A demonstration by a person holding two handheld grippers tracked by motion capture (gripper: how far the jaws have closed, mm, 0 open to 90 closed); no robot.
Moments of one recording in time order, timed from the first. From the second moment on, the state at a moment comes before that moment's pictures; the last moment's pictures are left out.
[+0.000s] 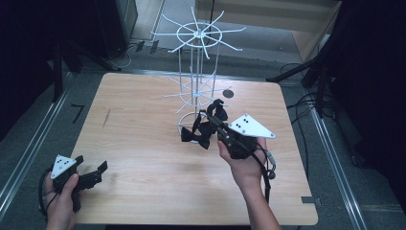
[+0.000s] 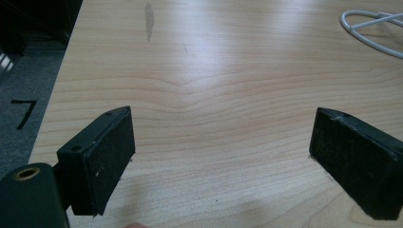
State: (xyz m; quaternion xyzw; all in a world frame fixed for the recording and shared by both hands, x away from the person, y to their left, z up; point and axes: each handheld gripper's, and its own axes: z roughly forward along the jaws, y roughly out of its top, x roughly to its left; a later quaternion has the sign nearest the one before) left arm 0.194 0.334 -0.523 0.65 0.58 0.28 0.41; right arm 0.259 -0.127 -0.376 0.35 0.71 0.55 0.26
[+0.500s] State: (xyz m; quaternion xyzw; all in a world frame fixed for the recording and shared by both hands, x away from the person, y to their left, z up) left arm 0.194 0.334 -0.523 0.65 0.58 0.28 0.41; right arm 0.275 -0.123 -0.381 0.36 0.72 0.54 0.25
